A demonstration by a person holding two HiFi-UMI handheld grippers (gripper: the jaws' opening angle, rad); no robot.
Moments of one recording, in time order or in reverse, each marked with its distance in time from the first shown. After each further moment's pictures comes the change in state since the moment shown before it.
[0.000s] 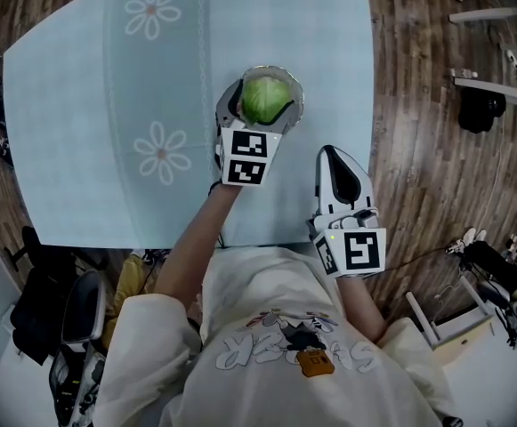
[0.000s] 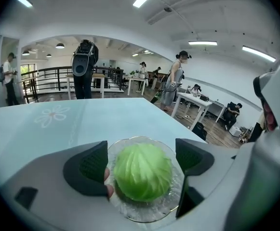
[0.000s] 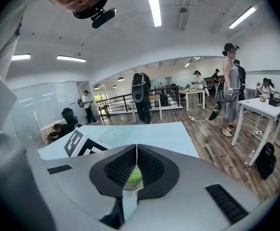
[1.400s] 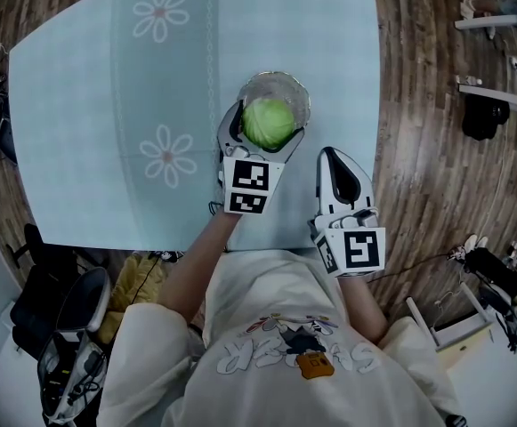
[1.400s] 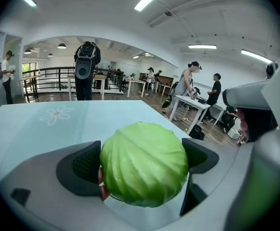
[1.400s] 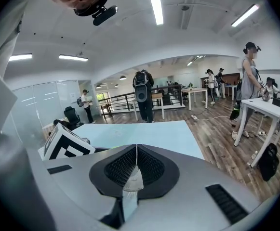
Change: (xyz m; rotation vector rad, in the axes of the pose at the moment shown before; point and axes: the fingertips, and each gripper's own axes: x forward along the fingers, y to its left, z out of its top) left arm -0.034 -0.012 -0.001 -0.008 -0.029 -0.006; right arm 0.014 0.003 -0.003 -0.010 0.013 0.024
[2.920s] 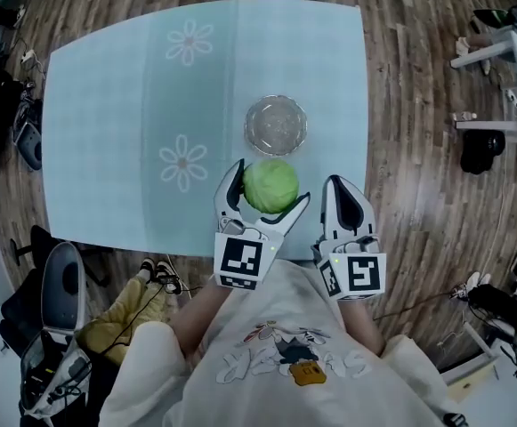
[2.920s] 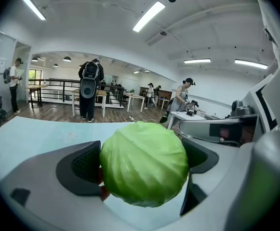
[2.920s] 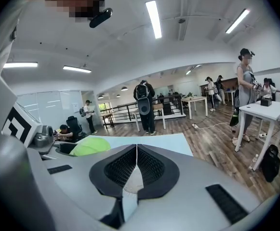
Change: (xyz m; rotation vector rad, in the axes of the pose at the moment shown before) left arm -0.131 -0.064 0.078 0.022 -0.168 0.015; right arm -0.058 0.003 0.051 0.016 -0.119 0.008
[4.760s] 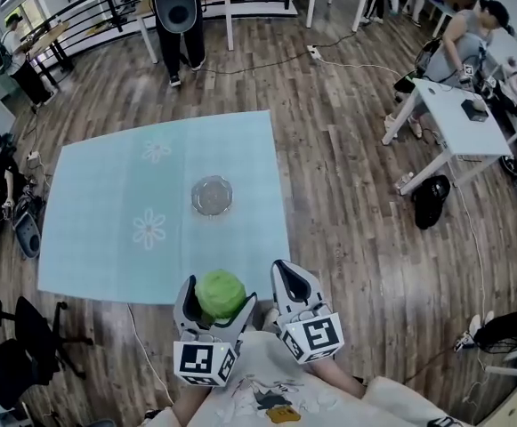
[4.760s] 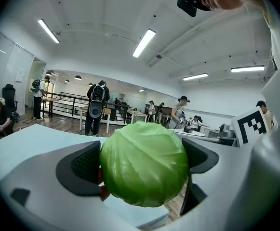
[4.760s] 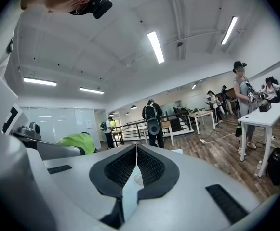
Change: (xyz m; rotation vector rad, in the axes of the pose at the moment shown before) left arm -0.212 -0.220 0.027 -0.035 -0.225 0.145; right arm -0.276 0.003 0.025 -0.006 -0.240 0.131
